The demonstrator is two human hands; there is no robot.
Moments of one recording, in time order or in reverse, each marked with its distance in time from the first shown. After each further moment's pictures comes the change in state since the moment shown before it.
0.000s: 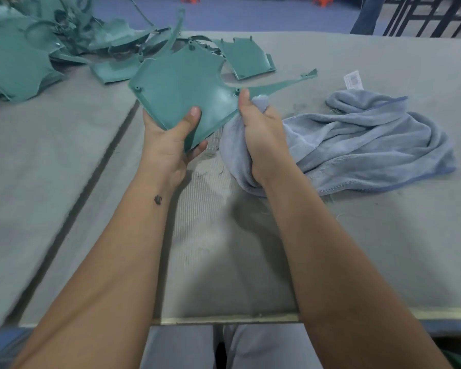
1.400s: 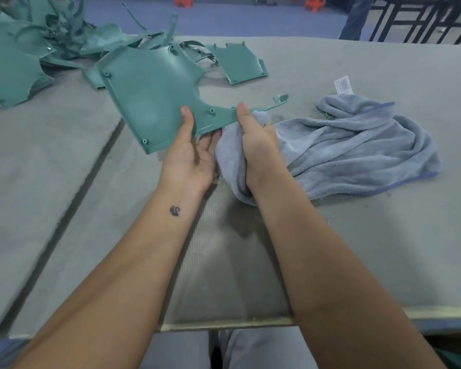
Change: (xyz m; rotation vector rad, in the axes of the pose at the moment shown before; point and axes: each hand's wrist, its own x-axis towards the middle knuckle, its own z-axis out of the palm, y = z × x) left_hand -0.023 -0.003 0.042 -0.622 -0.030 -0.317; right_hand 0.009 0.010 -0.007 0.057 0.157 0.133
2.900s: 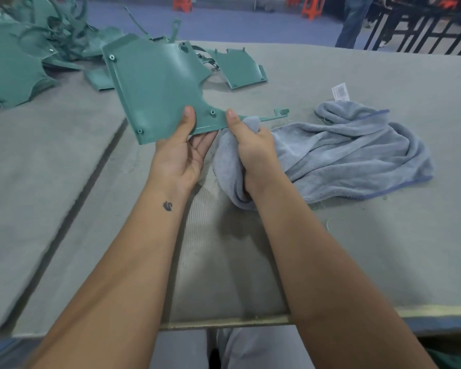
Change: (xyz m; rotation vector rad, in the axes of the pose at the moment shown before) left_hand 0.010 0.019 -0.013 0.141 -0.091 0.139; right_hand -0.007 0.002 0.003 -0.098 -0.060 -0.092
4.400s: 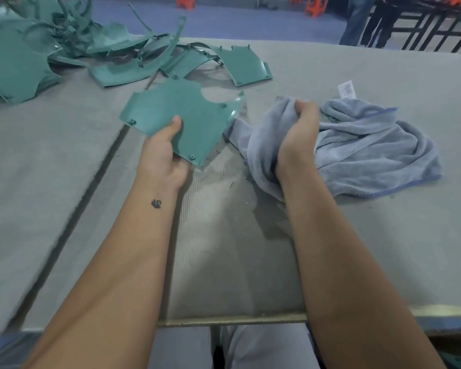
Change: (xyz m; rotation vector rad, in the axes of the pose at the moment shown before) left_hand 0.010 0.016 -0.021 0.141 0.183 -0.033; right_hand 0.007 -0.022 -0.024 0.228 0.274 -0.088
